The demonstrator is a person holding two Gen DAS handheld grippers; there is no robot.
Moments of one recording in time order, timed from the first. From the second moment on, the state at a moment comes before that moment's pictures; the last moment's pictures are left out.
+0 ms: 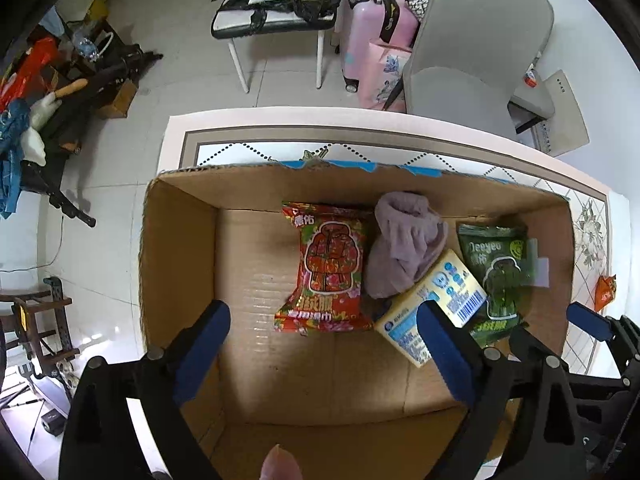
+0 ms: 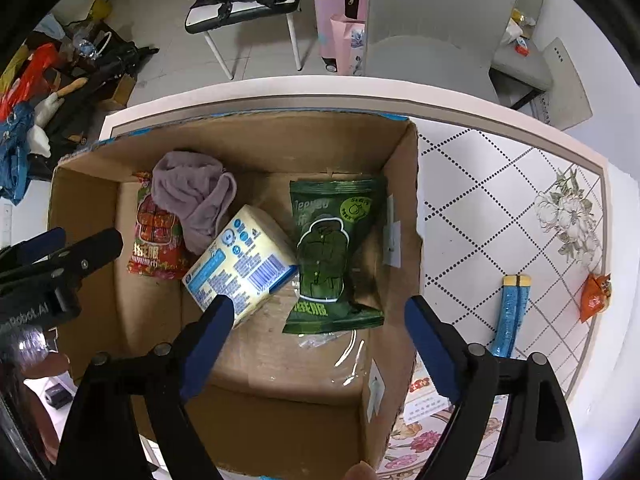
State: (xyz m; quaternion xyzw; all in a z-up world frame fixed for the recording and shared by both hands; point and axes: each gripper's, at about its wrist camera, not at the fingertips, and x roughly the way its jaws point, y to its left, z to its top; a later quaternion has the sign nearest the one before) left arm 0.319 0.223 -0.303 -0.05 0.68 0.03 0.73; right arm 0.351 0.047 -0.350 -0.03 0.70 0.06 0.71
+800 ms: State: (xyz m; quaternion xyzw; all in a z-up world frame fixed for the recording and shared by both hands) left arm 0.188 0.183 -0.194 -0.06 0.61 0.08 0.79; right arm 0.249 0.024 -0.277 0.02 0.66 0.17 0.73
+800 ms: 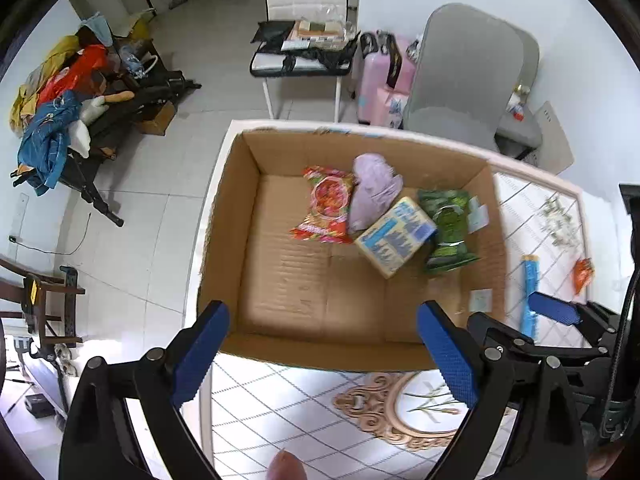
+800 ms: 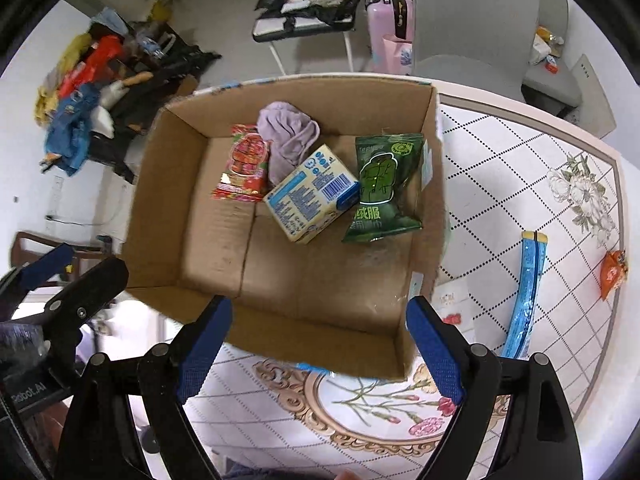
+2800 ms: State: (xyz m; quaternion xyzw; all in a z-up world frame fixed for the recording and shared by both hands) left arm 0.250 -0.158 -0.397 -0.02 0.77 -0.04 0.64; right arm 0.311 -0.376 -0.442 0.25 0.72 -0.07 0.64
